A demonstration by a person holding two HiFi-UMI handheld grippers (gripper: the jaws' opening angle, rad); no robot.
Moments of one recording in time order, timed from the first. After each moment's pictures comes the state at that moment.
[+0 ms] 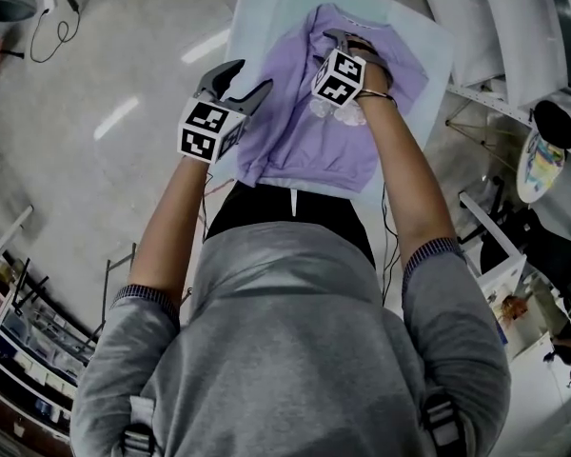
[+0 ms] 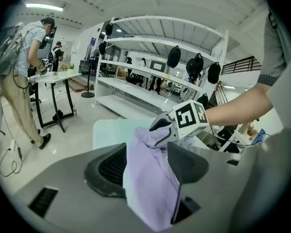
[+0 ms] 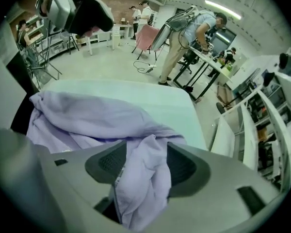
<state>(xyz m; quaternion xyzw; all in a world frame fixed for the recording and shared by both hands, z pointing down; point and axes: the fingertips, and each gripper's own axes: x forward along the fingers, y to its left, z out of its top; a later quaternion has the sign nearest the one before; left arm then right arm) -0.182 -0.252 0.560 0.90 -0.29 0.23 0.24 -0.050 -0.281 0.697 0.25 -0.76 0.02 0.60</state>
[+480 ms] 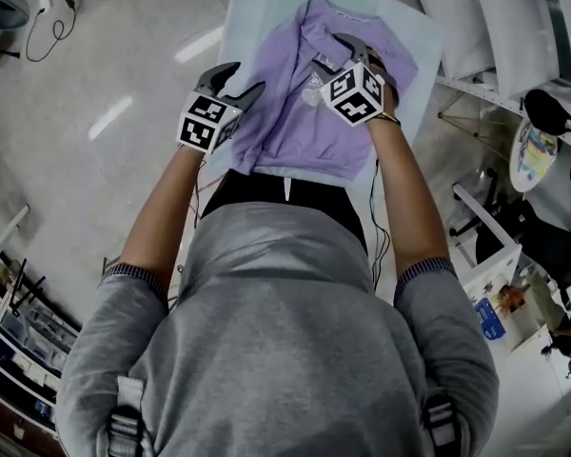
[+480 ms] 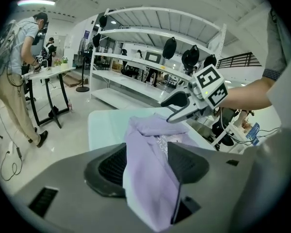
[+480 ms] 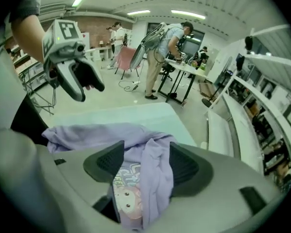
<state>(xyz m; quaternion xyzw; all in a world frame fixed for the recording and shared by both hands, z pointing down) -0.184 -0.222 0.581 0.90 -0.25 0.27 0.24 -0.044 -0.245 0.606 0.35 -0.79 0.09 0.50</state>
